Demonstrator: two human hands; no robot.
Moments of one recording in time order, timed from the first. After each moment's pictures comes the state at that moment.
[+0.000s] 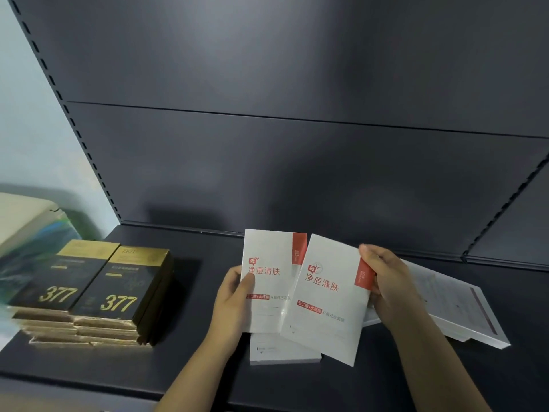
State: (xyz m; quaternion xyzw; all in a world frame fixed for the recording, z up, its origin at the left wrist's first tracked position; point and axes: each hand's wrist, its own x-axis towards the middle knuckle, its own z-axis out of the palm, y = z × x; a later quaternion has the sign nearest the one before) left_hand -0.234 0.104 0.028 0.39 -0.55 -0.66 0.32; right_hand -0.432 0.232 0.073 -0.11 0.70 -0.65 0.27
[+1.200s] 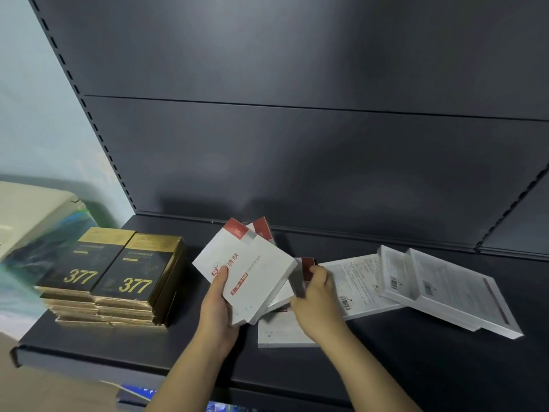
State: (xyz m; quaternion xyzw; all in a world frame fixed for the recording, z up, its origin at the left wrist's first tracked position) left_hand -0.202 0.106 0.028 0.40 -0.22 -0.82 0.34; right_hand -0.334 0.197 0.031 -0.31 0.85 -0.35 0.24
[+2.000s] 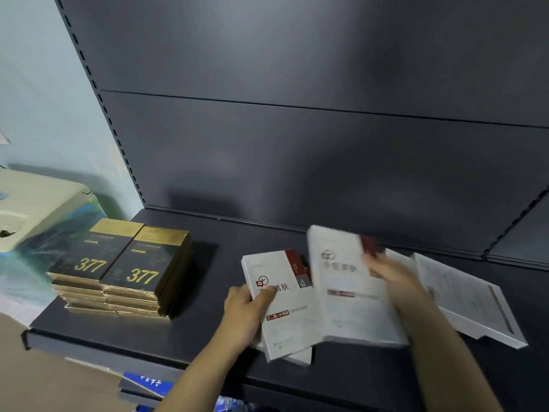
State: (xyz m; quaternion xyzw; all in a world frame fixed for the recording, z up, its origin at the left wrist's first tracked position) left_hand -0.208 0.120 0.006 0.45 -0.62 -0.61 0.20; right_hand -0.414 0.253 0.078 -0.13 0.71 -0.59 0.37
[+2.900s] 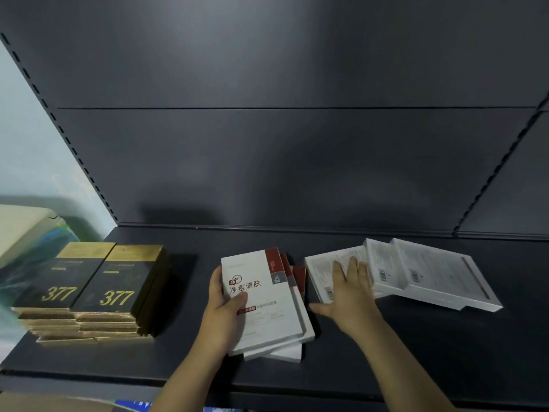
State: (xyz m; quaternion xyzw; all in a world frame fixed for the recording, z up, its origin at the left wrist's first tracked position) left_hand -0.210 0.117 0.012 0.39 -0.54 -0.68 0.29; right_hand -0.403 0.240 0.006 -0.36 0.92 -0.07 0.15
